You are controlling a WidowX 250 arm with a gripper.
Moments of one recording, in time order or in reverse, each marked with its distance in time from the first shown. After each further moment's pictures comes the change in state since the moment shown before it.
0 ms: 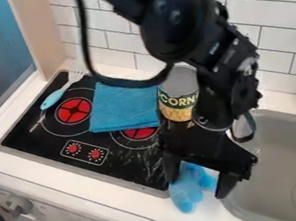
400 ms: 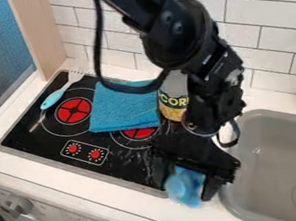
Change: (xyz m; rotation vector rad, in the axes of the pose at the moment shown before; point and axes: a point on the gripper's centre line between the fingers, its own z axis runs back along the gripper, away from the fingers) arm 0.006 0.015 -0.024 0.030 0.040 0.020
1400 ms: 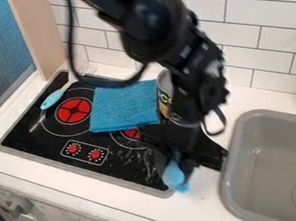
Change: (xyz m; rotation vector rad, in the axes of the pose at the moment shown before) arm 0.007 0.021 0.016 -0.021 -0.083 -0.043
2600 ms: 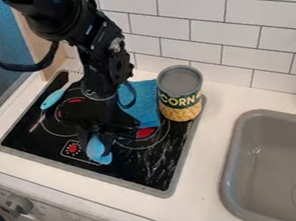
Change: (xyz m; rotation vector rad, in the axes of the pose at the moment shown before) arm 0.007 0.111 -0.017 0.116 0.021 0.170
